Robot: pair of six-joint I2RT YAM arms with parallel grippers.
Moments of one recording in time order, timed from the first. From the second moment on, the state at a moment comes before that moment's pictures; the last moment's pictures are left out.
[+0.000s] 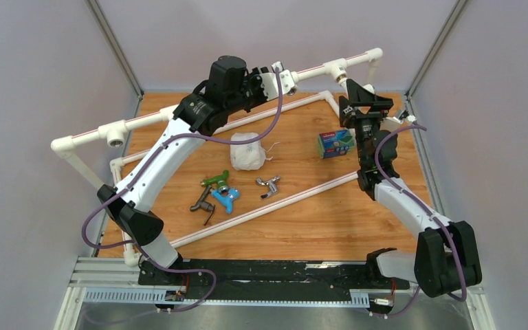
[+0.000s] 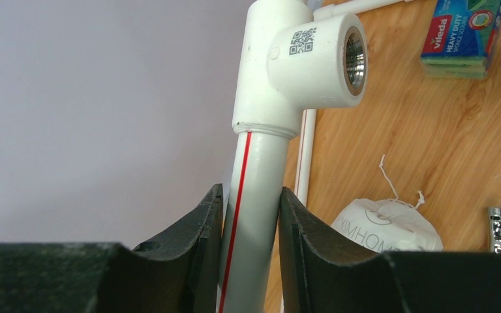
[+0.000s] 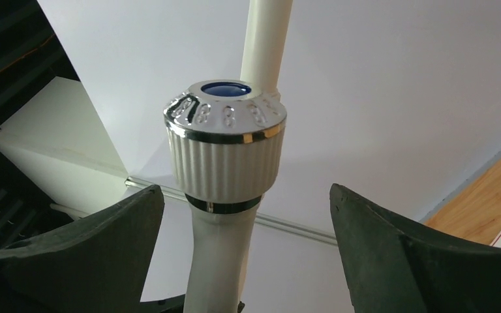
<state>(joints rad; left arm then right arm) -0.67 1.65 1.92 -0.62 0.03 0.76 0.27 1.26 0.74 0.85 0.22 1.49</state>
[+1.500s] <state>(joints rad) -0.68 1.59 1.84 -0.56 0.04 0.71 0.26 0.78 0.70 0.24 -0.14 -1.59</state>
